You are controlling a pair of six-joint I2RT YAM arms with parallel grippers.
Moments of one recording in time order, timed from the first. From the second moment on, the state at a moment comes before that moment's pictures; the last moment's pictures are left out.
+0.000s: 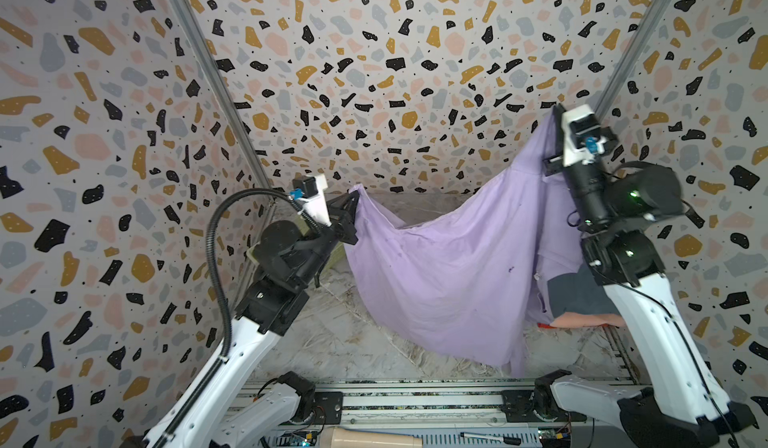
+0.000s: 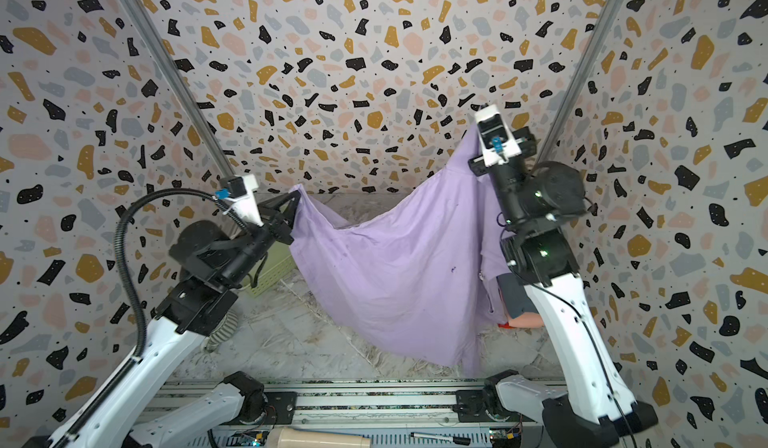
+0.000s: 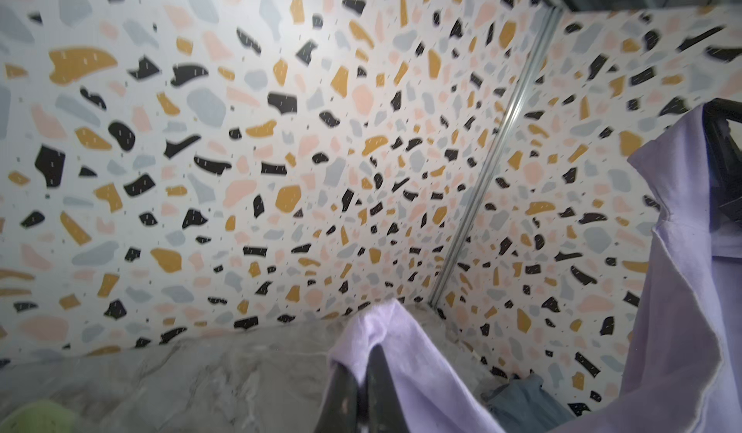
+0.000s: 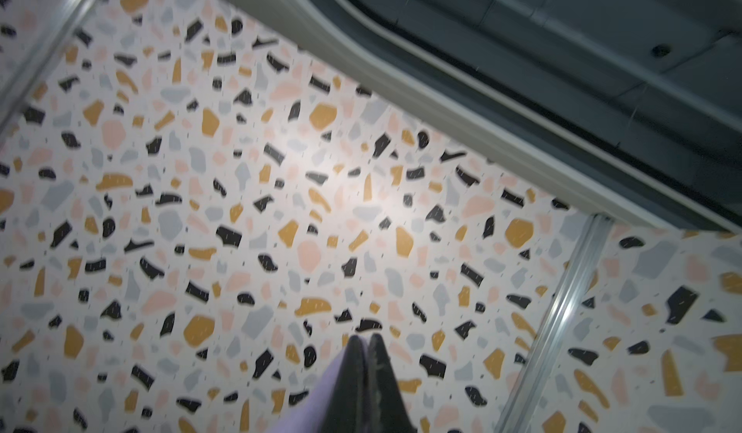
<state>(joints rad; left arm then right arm) -0.46 0.98 1.08 -0.02 0.03 -0.32 0.33 1.24 1.57 0.08 0.01 -0.59</state>
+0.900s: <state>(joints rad) -0.37 1.84 1.27 0.02 -0.09 -0.35 0.21 1.92 1.53 -0.03 0.03 -0.20</state>
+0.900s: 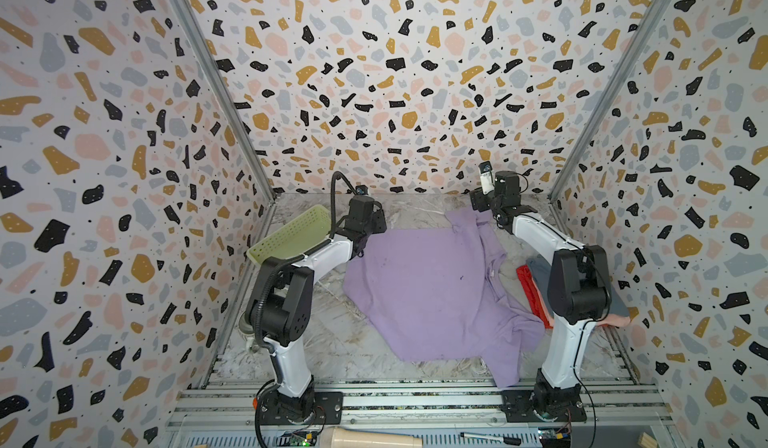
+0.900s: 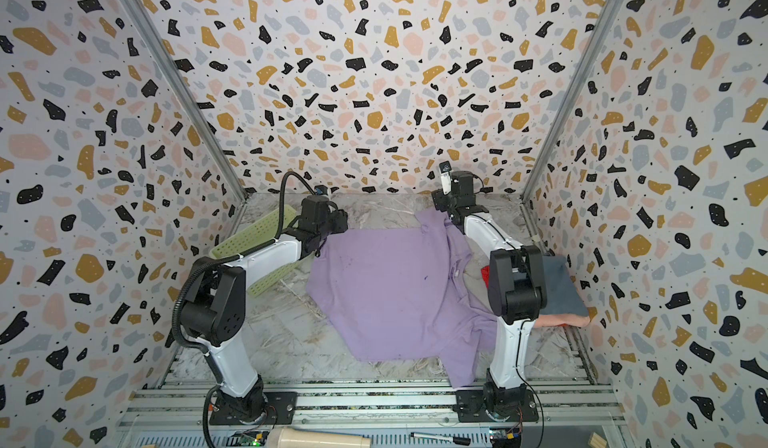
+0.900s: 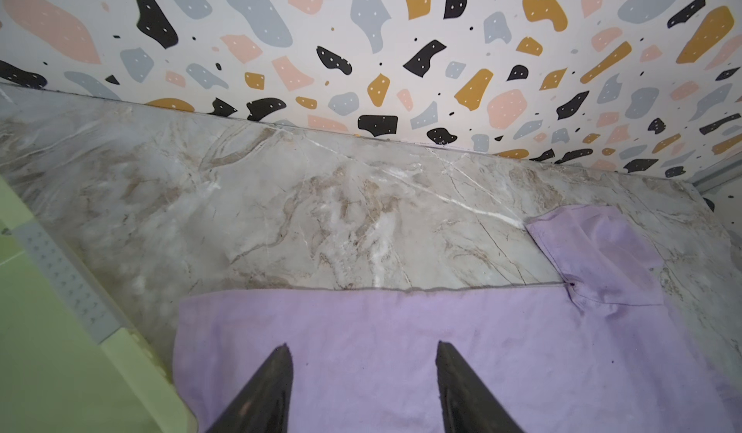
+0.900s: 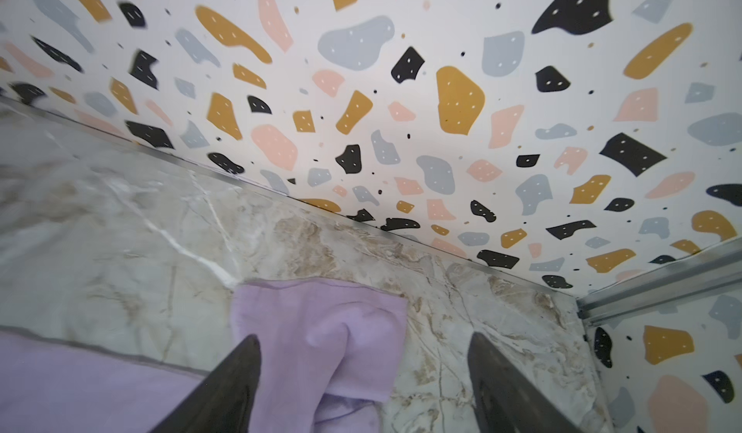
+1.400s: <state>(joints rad) -0.39 1.87 1.10 0.01 -0.02 -0.44 0.21 1.75 1.01 0.00 -0.32 0.21</state>
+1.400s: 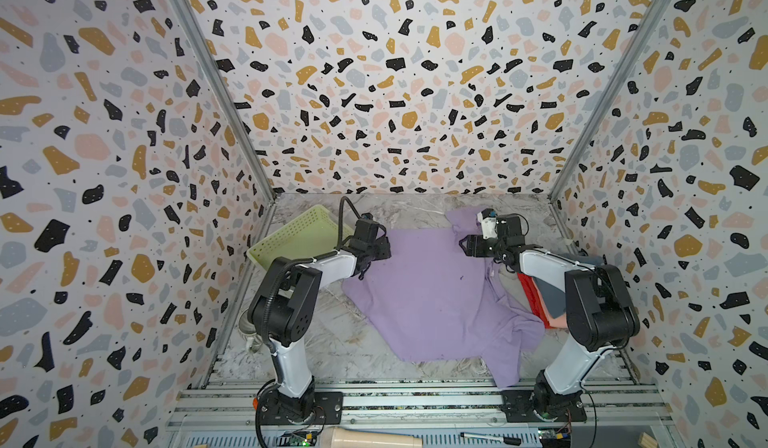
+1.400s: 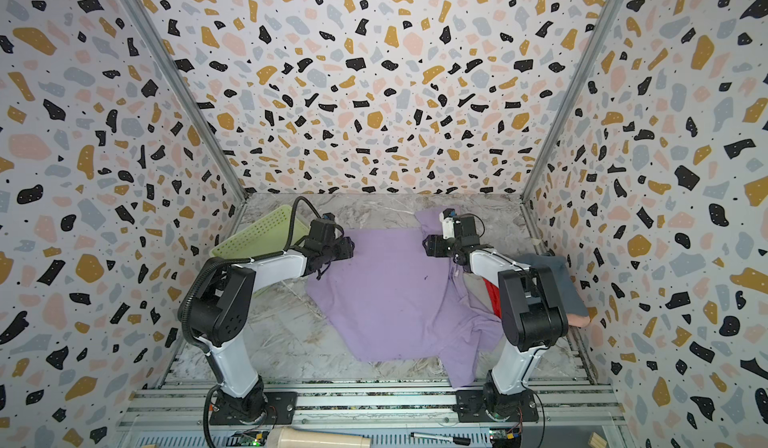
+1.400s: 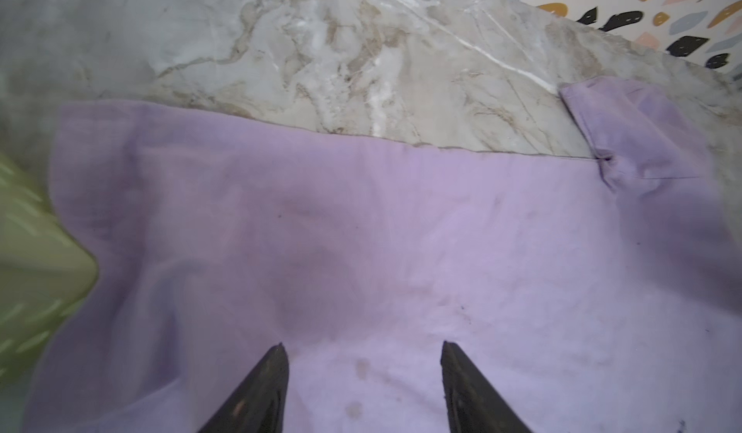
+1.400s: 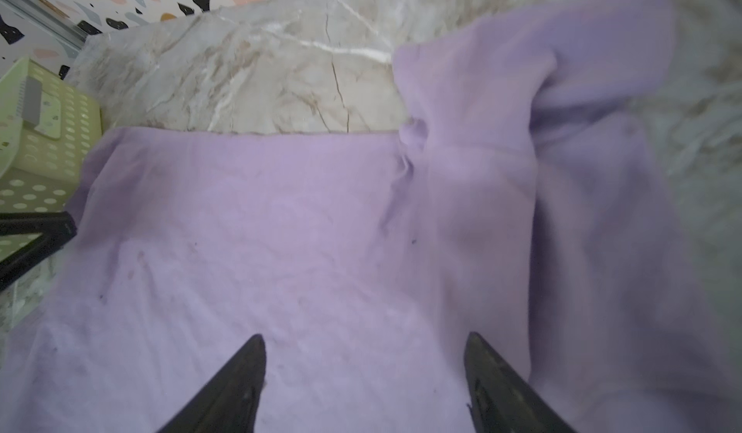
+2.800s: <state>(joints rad) -0.43 1.62 0.83 -0.06 0.09 -0.49 0.35 1.66 0.86 -0.01 -0.25 0.25</state>
